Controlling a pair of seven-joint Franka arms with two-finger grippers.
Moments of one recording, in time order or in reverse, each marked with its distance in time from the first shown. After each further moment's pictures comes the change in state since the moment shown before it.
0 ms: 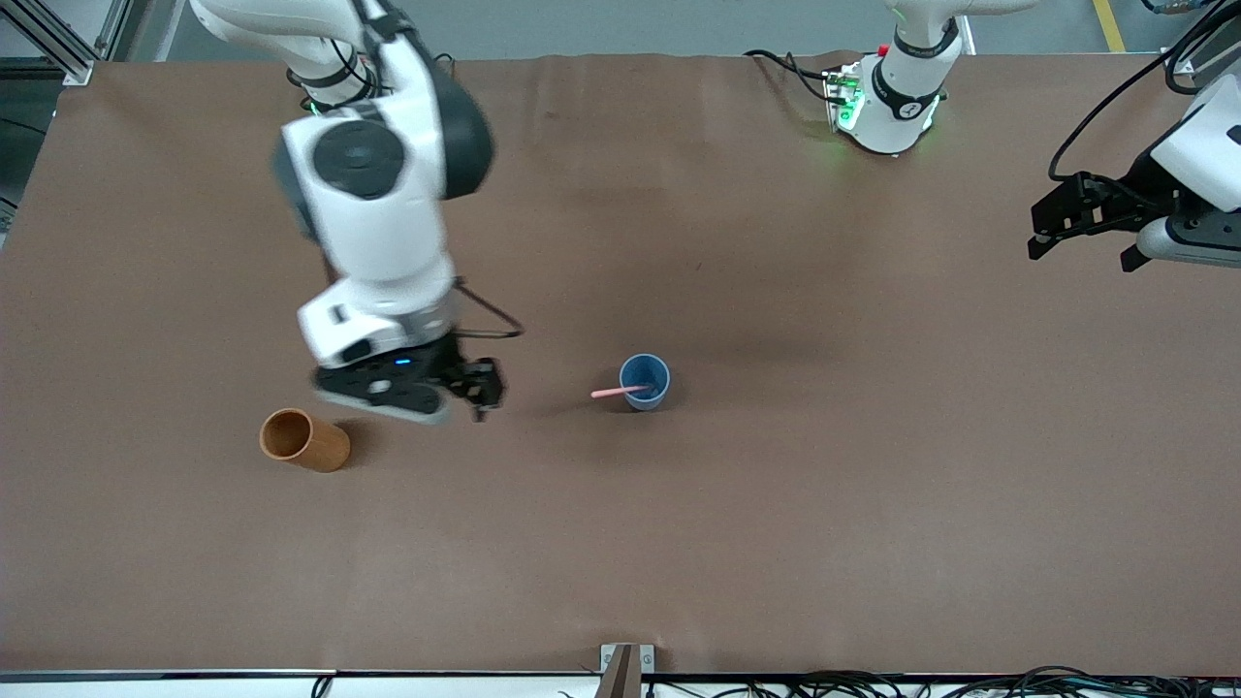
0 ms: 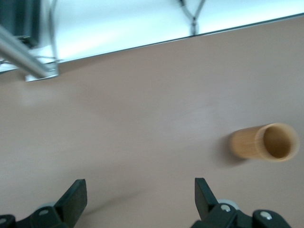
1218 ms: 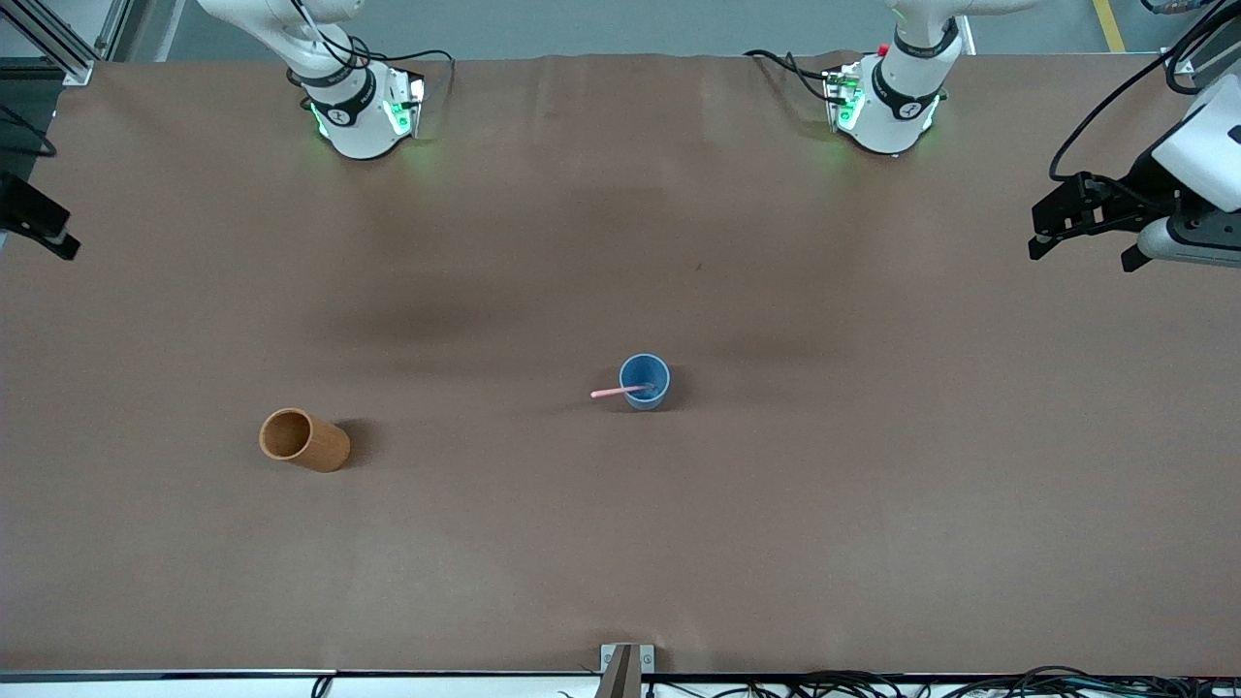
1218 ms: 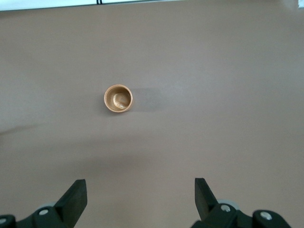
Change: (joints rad) left arm 0.000 0.000 0.001 0.000 0.000 0.000 0.000; right arm -0.488 -0.416 0.001 -0.093 0.150 -0.428 -0.691
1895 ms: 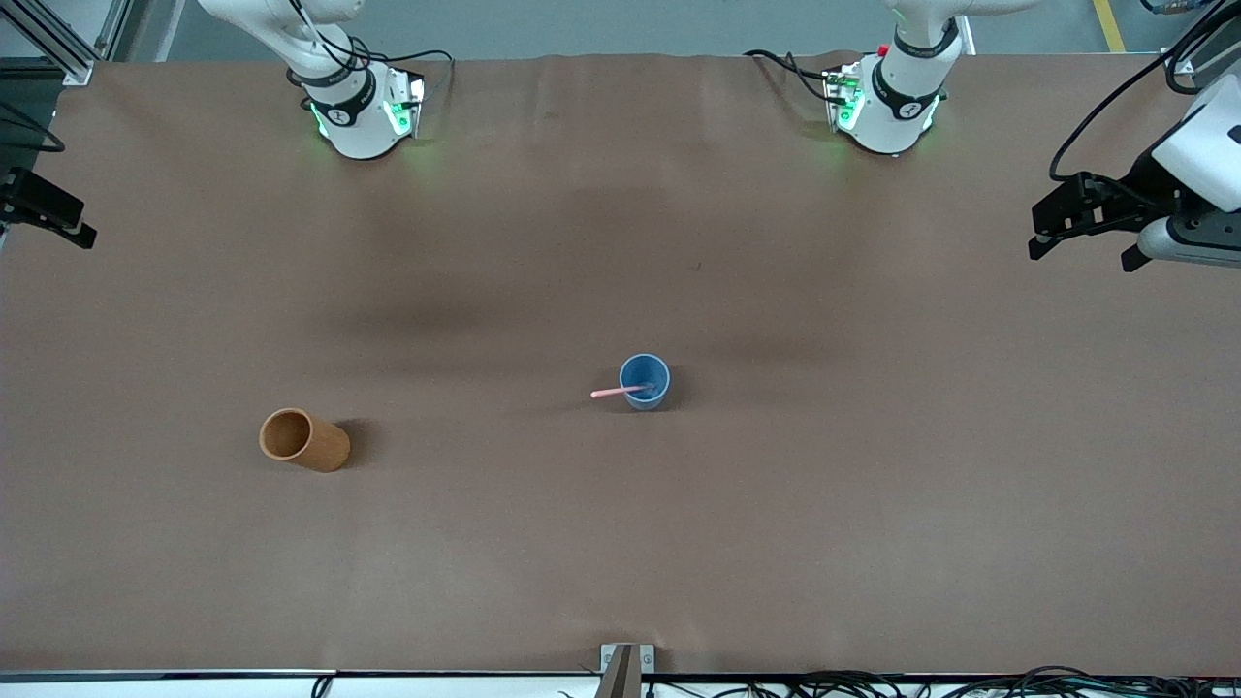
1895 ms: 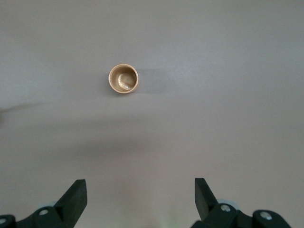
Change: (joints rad) left arm 0.000 0.000 0.000 0.000 0.000 0.000 0.000; right arm -0.008 0.030 0.003 0.005 0.030 -0.073 -0.032
